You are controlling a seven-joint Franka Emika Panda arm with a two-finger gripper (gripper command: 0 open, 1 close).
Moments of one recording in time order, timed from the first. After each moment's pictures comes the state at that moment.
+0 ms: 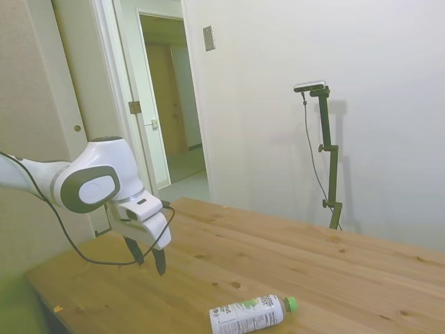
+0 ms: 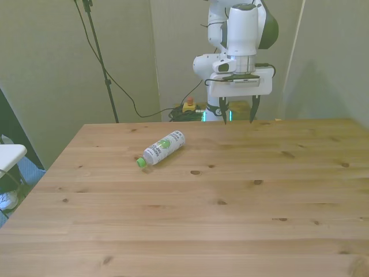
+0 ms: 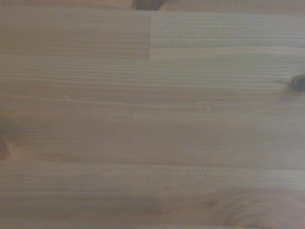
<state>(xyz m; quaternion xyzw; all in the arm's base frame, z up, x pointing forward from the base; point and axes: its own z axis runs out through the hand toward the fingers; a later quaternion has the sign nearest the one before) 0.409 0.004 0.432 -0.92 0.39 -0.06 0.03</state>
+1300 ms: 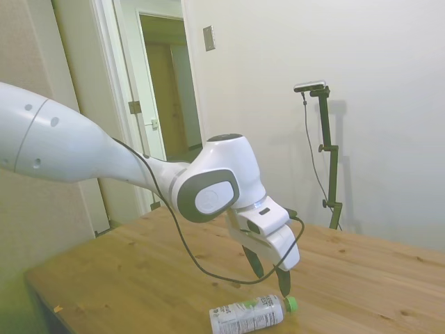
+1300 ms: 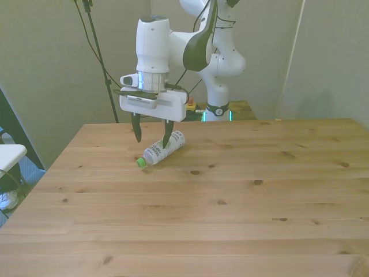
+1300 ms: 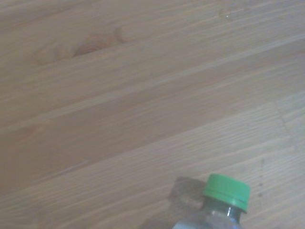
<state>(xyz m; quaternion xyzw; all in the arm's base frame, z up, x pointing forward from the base) 0.505 -0.274 0.419 -0.82 0.56 -0.11 -0.02</state>
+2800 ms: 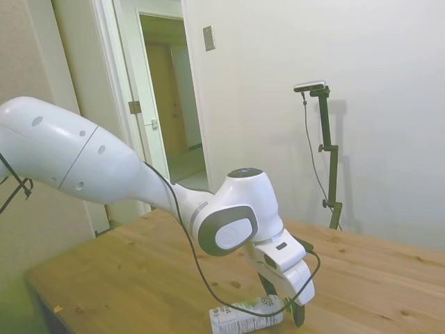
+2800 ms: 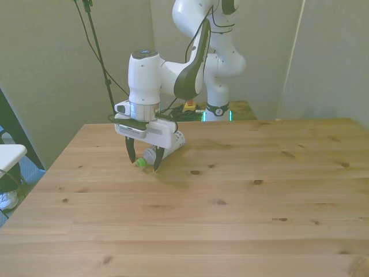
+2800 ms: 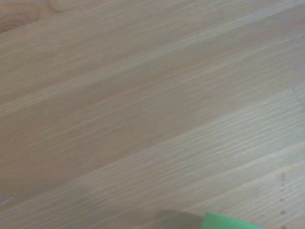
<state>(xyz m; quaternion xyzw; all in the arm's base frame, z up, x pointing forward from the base) 0.516 -0.296 0.353 -0.81 0.58 -0.10 -0.02</state>
